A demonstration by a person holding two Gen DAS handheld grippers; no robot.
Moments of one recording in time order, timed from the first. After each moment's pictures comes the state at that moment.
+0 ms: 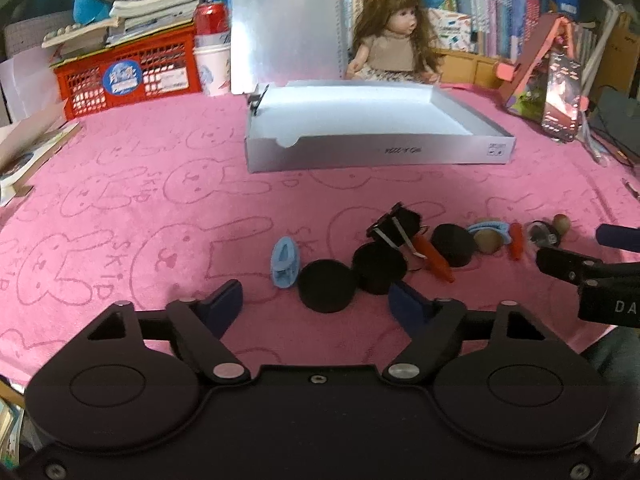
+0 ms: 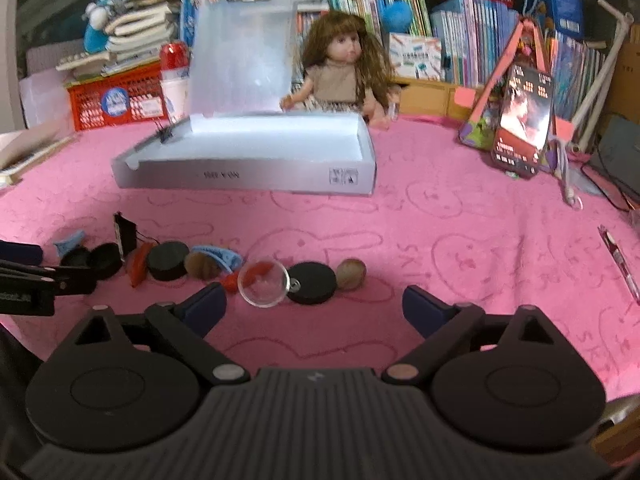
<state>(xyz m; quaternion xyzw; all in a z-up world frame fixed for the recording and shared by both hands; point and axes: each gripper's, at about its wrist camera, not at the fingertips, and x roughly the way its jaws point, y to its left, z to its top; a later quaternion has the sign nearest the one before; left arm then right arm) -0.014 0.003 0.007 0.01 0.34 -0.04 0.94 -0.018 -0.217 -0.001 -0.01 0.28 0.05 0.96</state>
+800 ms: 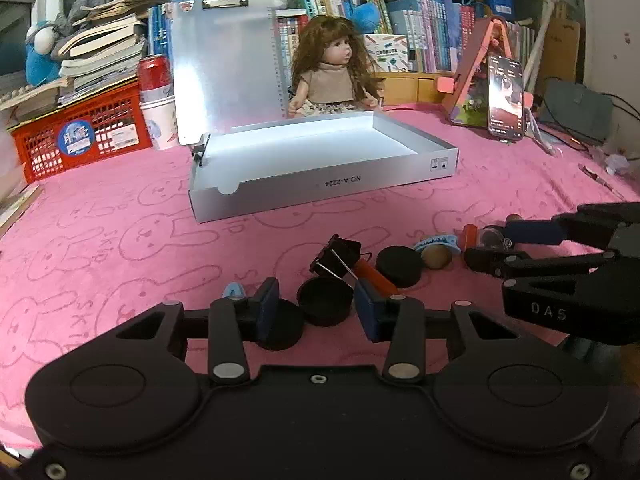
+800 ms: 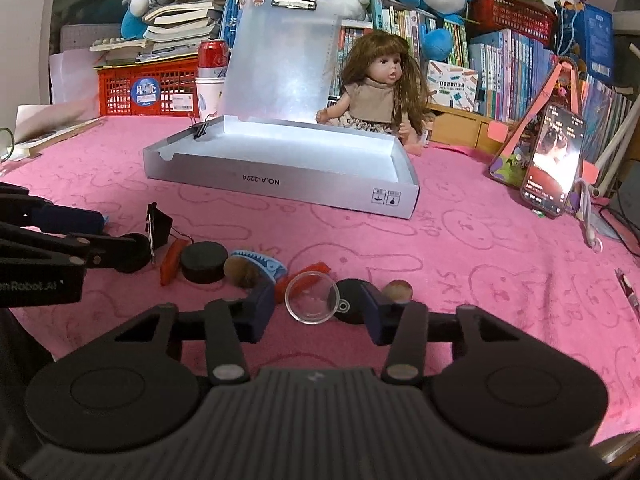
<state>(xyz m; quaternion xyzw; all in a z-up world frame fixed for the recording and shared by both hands) -0.019 -0.018 0.008 0.06 0.28 -0.11 0.95 -0.014 -0.188 -0.008 -0.07 0.26 0.07 0.96</state>
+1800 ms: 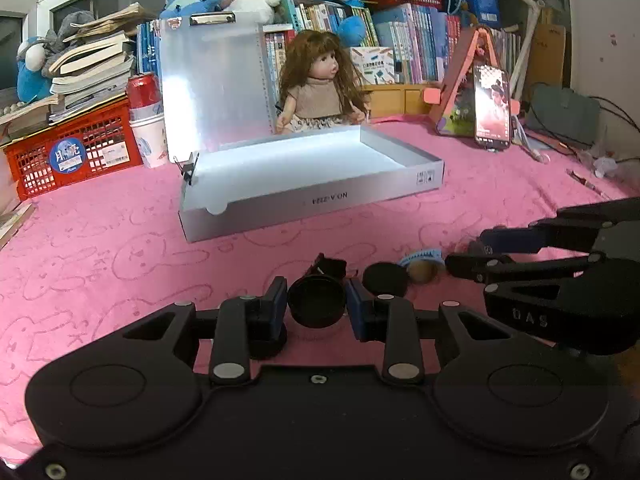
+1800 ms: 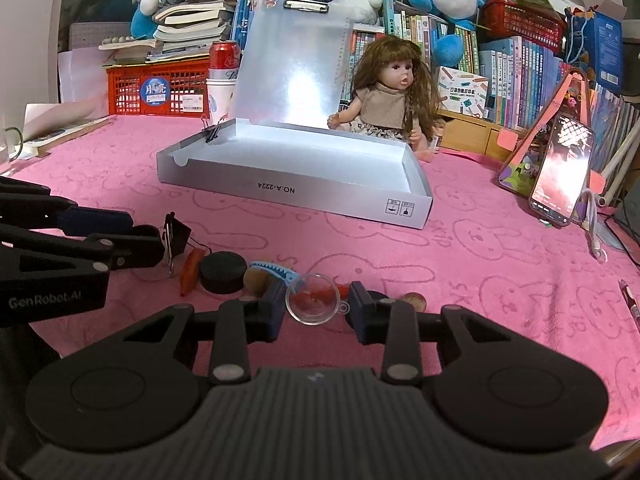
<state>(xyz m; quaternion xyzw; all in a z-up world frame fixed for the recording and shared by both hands) -0.023 -0.020 0.019 0.06 0.26 -0.13 0.96 -0.013 -0.180 0.003 -0.07 0.27 0.09 0.96</state>
